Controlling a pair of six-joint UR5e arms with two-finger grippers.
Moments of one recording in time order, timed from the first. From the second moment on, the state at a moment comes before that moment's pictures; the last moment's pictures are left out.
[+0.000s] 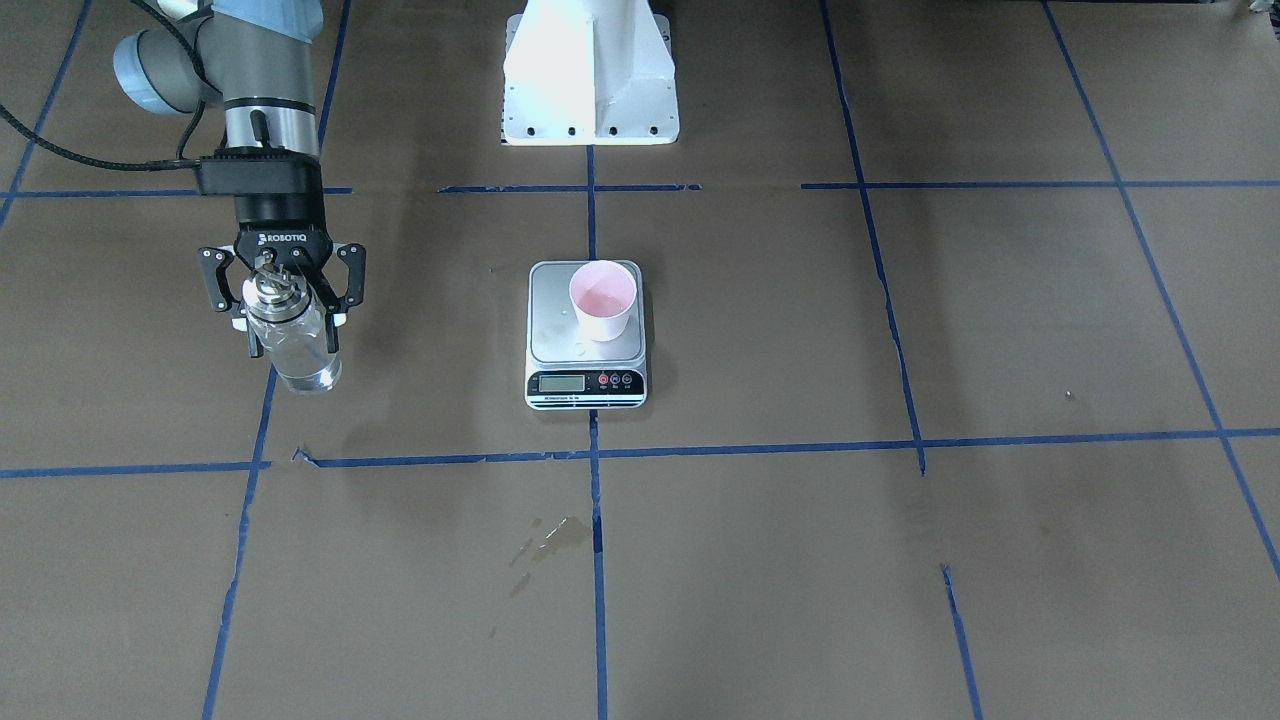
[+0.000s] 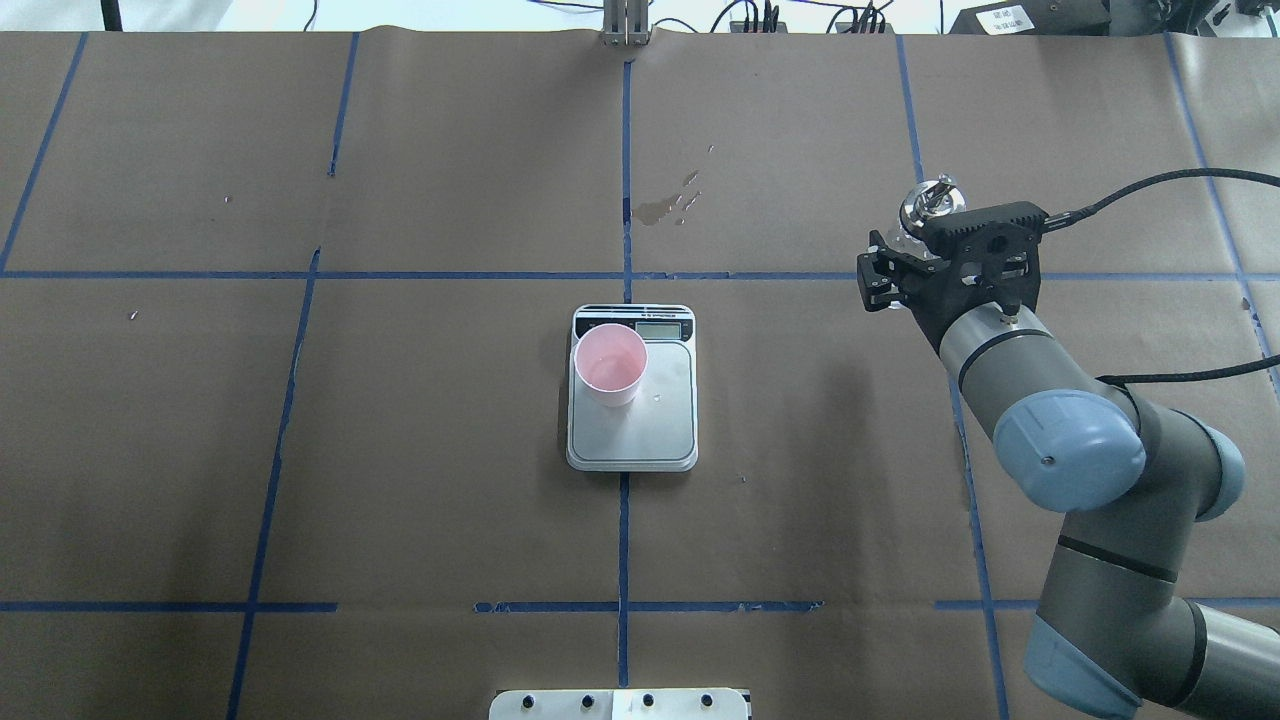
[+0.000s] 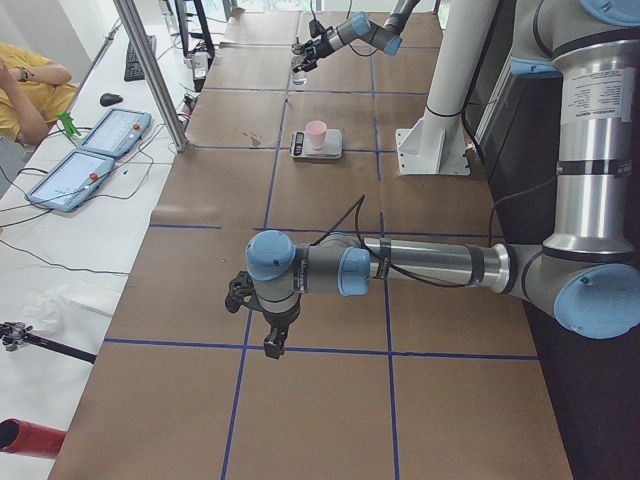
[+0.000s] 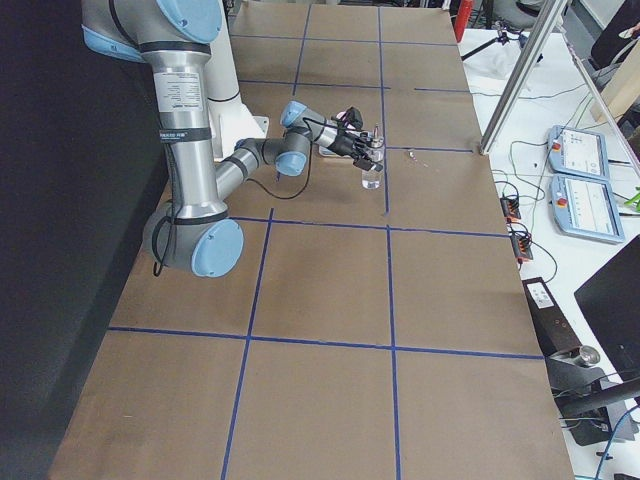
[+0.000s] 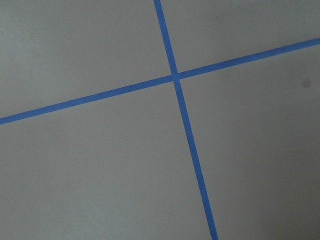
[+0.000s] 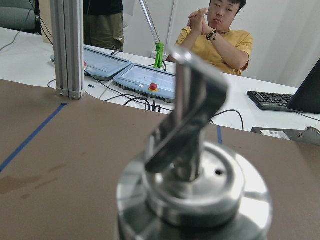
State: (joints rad) left arm -1.56 -1.52 -1.68 -1.54 -2.32 0.22; right arm 0.46 -1.40 1.95 -1.09 0.93 0.96
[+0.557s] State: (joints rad) left arm -1.56 -1.52 -1.68 -1.53 -2.32 0.22; right arm 0.41 -1.18 1.95 -1.48 0.82 0.91
